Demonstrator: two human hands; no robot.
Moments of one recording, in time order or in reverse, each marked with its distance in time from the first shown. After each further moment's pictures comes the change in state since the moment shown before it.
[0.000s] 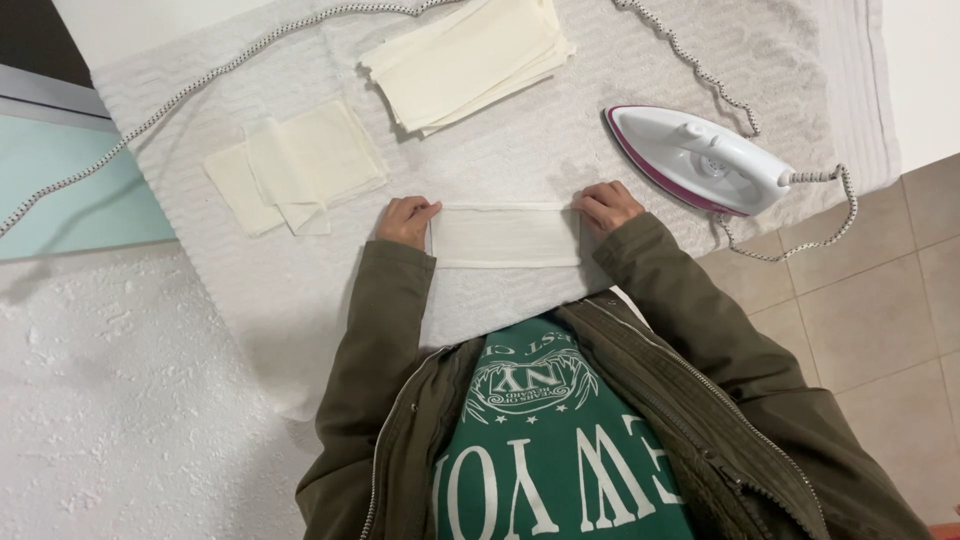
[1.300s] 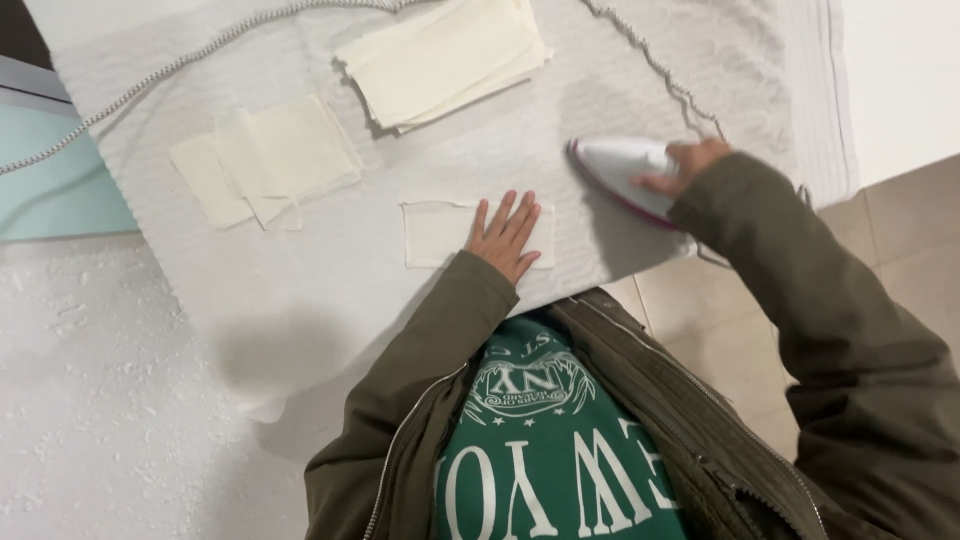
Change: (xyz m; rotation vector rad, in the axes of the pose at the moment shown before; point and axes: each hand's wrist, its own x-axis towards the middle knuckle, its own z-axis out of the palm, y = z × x) left_hand 0.002 0.125 0.098 0.350 -0.433 0.216; right_hand 0.053 0.040 -0.157 -0.149 -0.687 0.744
